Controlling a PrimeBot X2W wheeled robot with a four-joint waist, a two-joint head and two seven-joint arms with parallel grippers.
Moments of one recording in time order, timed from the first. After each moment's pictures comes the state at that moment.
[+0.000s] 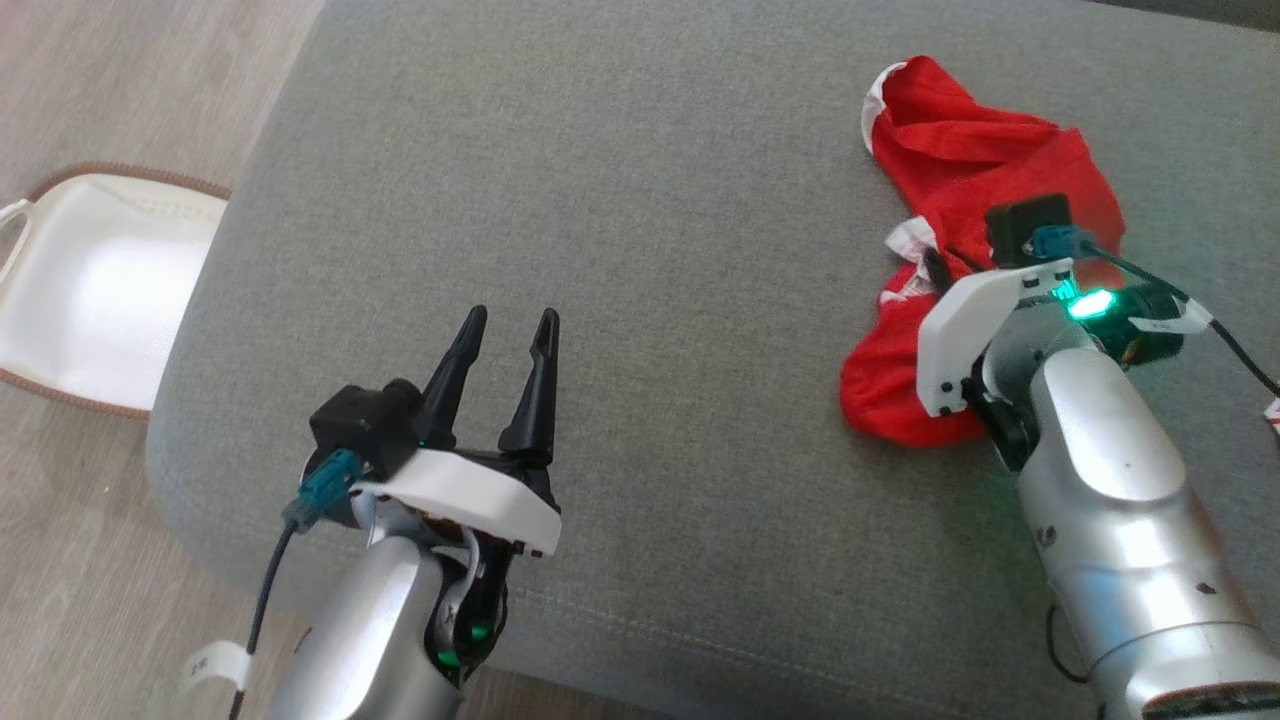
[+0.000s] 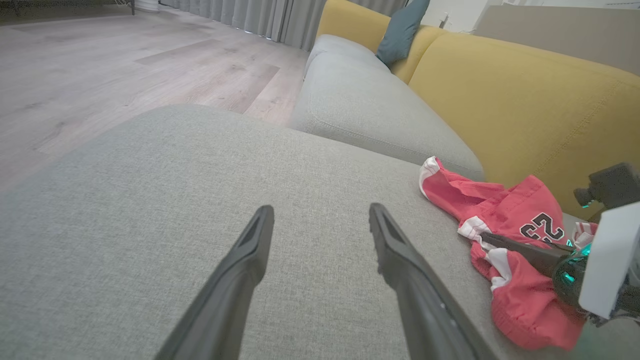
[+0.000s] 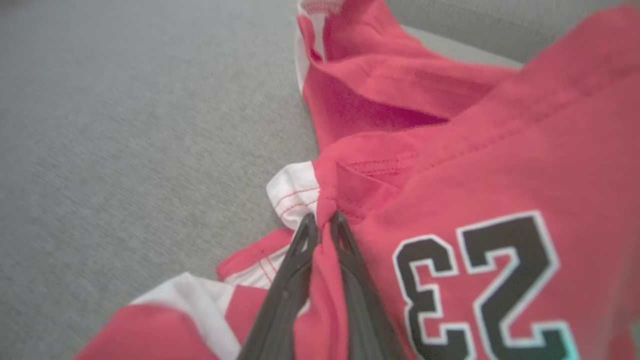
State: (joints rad) left arm -0.27 0.05 -0.43 0.29 -0.45 0.04 -0.26; right arm -0.67 -0.06 0.08 0.83 -0.07 0.12 0.23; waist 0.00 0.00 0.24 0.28
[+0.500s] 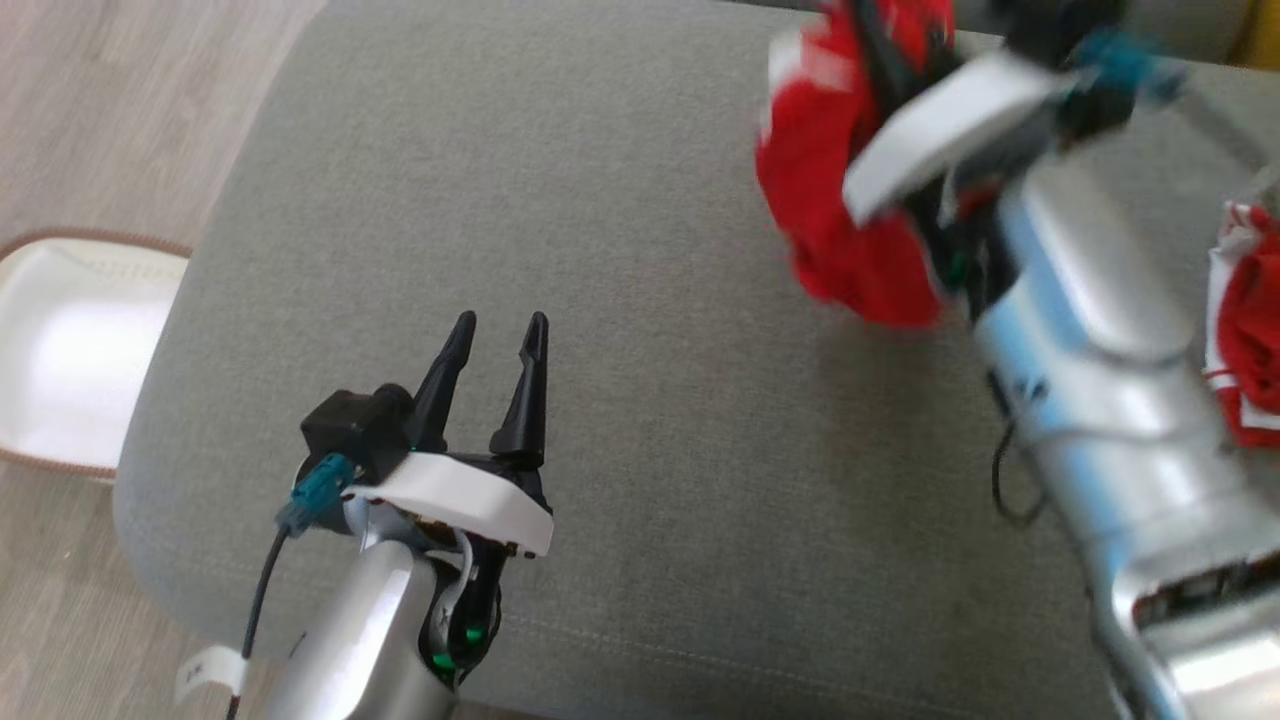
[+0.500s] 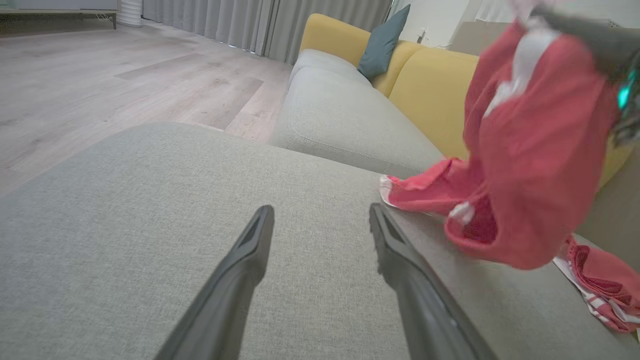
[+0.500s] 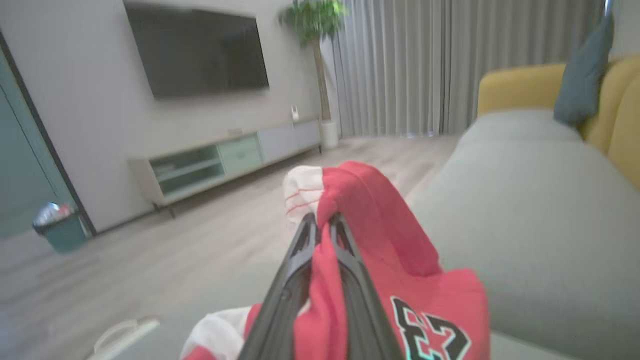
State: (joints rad) left arm -0.26 0.05 -0.42 0.29 -0.45 0.04 -0.26; right arm -0.90 -0.07 0.36 0.66 0.38 0.12 -0.04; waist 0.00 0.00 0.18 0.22
